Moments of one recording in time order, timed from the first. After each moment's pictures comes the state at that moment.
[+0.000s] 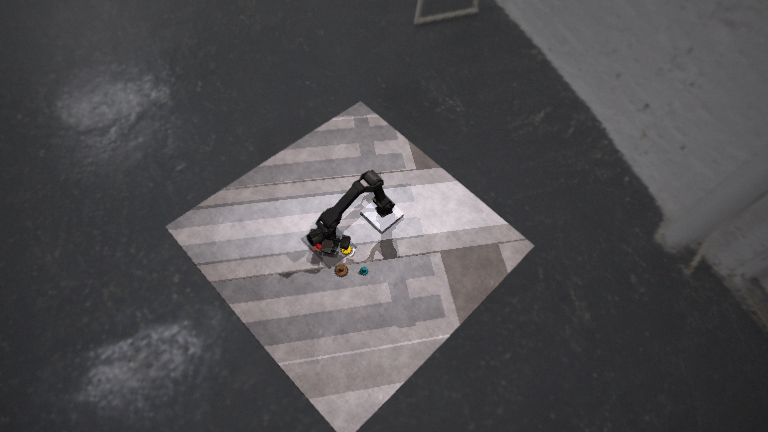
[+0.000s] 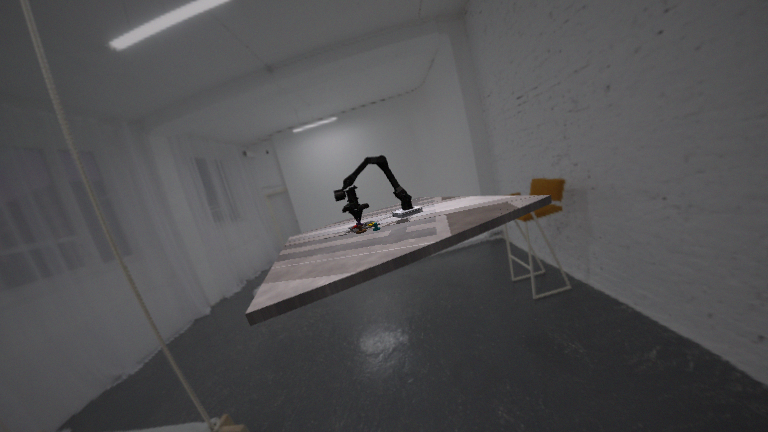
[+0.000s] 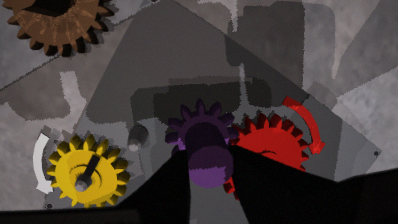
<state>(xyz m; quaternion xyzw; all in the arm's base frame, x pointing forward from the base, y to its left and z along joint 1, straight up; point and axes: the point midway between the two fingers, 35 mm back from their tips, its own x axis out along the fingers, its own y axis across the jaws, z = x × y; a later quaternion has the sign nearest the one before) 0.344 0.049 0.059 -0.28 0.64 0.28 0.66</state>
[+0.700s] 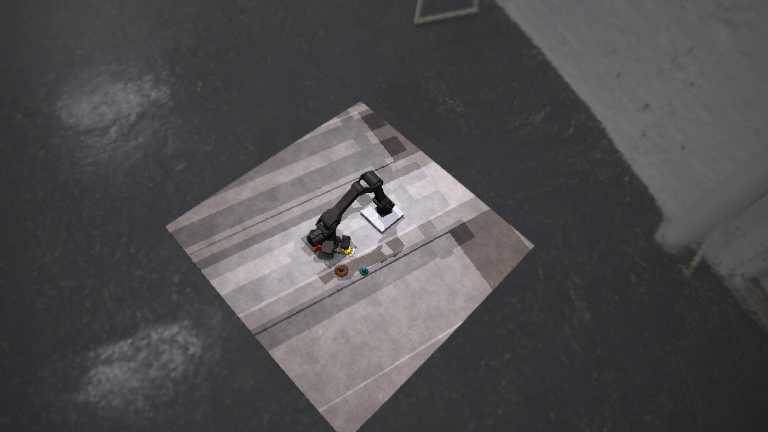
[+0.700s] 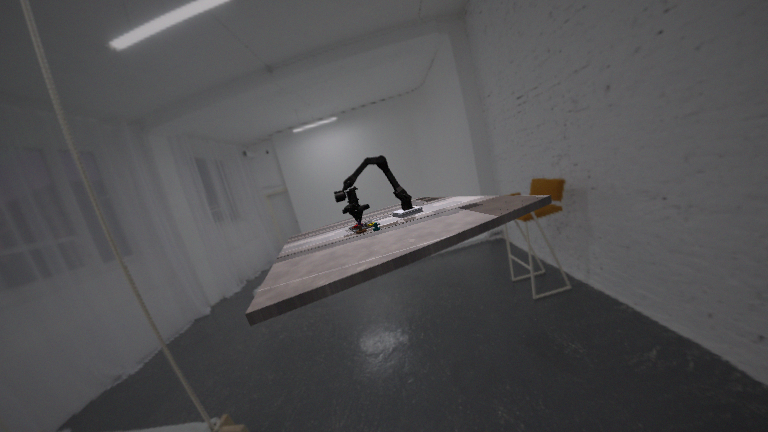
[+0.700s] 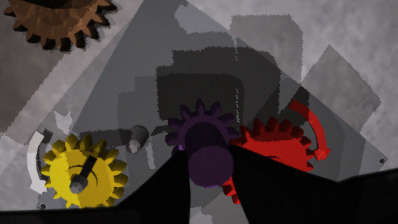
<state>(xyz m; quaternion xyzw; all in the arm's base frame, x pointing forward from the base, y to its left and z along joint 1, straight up) 0.343 0.049 0.053 -0.29 0.64 0.29 0.65</state>
